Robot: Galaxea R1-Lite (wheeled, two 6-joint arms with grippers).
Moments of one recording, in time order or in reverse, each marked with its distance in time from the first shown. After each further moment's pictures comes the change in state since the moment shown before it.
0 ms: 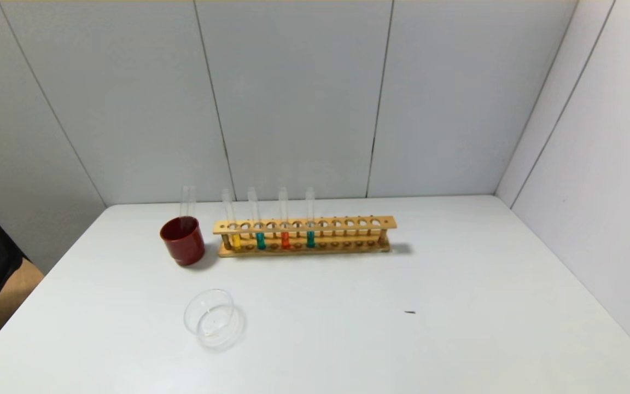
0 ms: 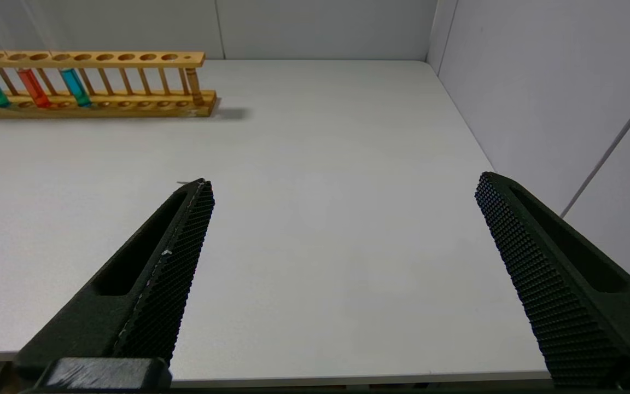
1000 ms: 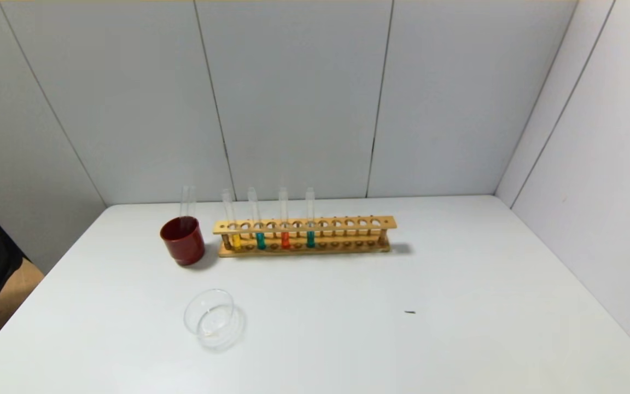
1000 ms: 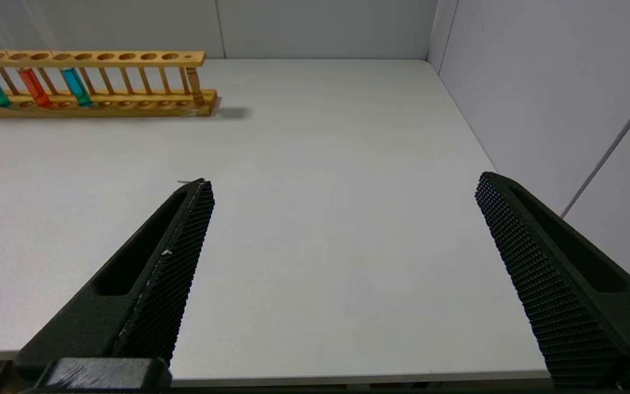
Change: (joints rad) left arm -0.037 0.397 -0.529 0.107 -0.177 0.016; right arm 0.000 0.000 0.000 0.001 0.000 0.001
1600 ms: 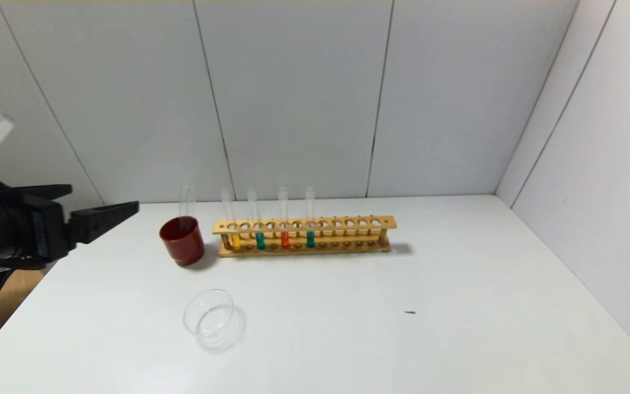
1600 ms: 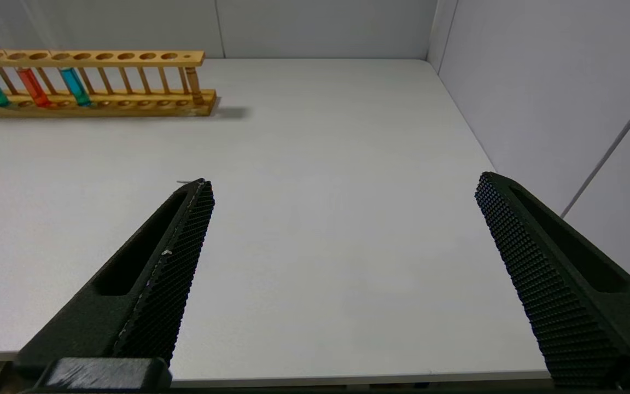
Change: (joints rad) left arm -0.050 0.737 -0.198 -0.329 0.008 0.017; right arm 0.000 0.000 0.000 0.000 0.000 0.000
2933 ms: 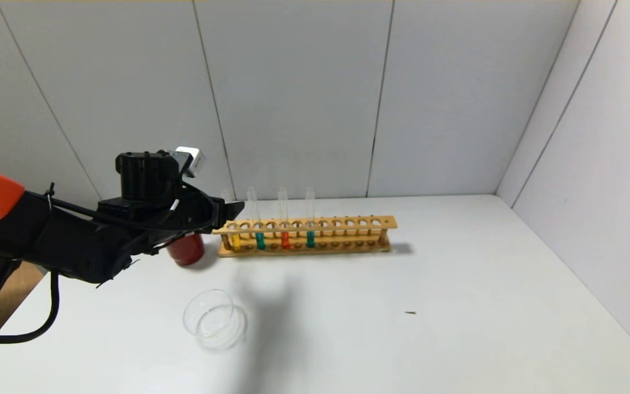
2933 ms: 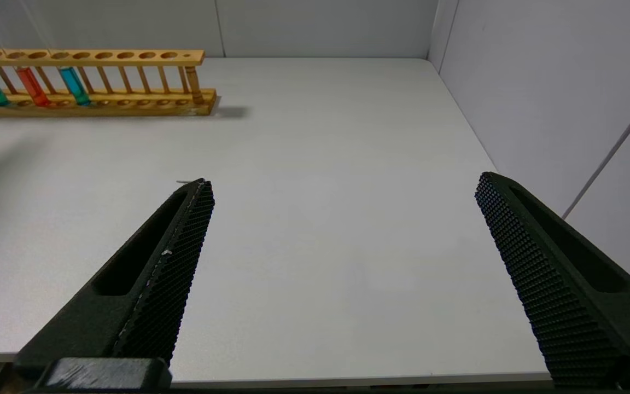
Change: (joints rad) left arm -0.160 0.783 -0.166 -0.542 0.174 -0.082; right arm 0.000 0.000 0.000 0.000 0.000 0.000
